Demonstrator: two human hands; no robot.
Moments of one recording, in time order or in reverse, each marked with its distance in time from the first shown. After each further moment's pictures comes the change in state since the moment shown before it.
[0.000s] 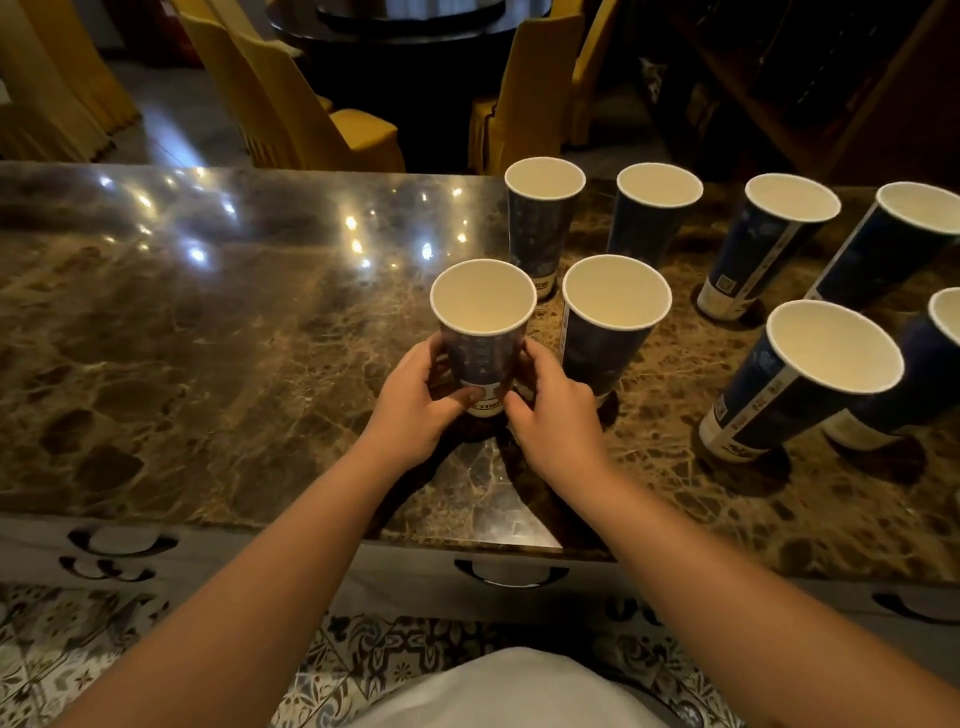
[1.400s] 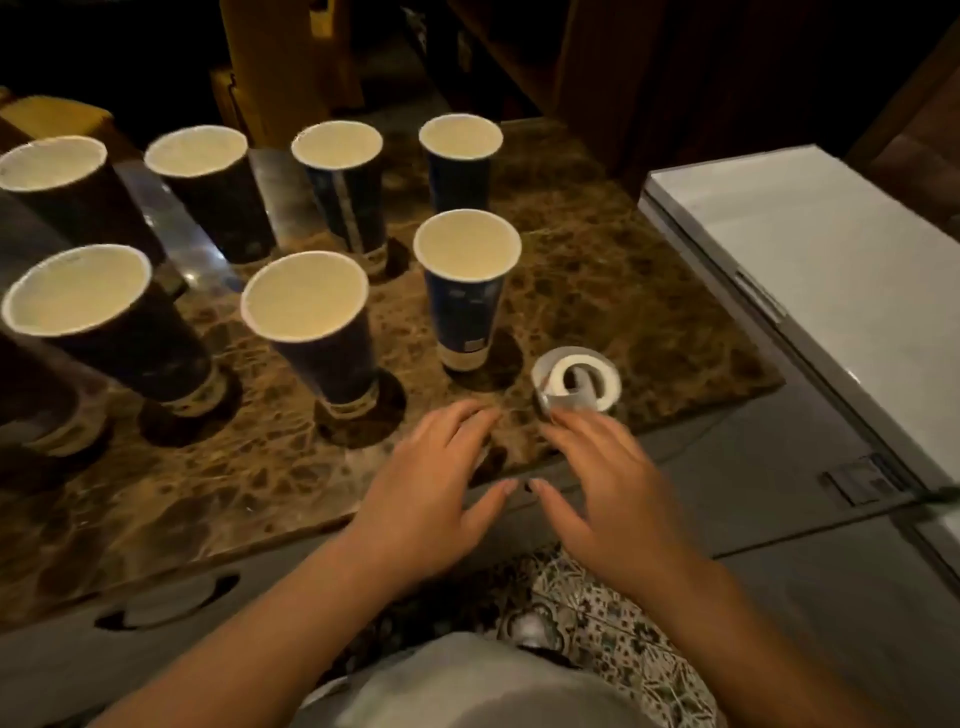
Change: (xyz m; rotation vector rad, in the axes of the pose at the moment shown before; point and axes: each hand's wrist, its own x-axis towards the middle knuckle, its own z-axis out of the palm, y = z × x) left_hand -0.096 0.168 0.306 0.545 -0.496 0.472; right_hand -0.190 0.200 -0.292 -0.523 0.146 -0.005
